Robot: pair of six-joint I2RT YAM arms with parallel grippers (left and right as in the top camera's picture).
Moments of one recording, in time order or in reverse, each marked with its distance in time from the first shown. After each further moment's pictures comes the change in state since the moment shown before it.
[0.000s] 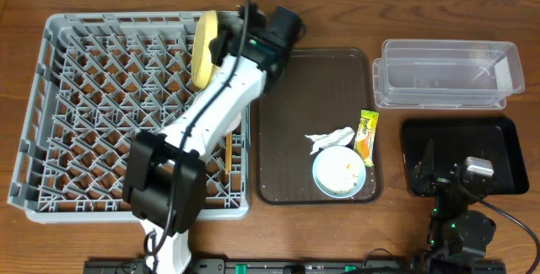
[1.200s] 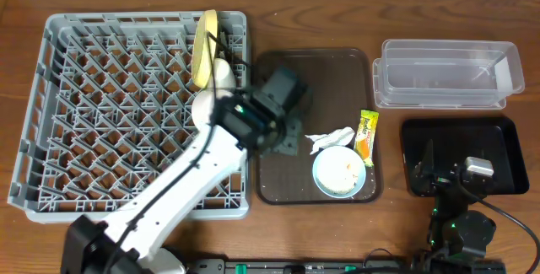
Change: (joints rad) left arm -0.191 -0.438 -0.409 -0.051 0.956 -0.346; right arm 0.000 0.000 0.000 0.000 0.000 0.000
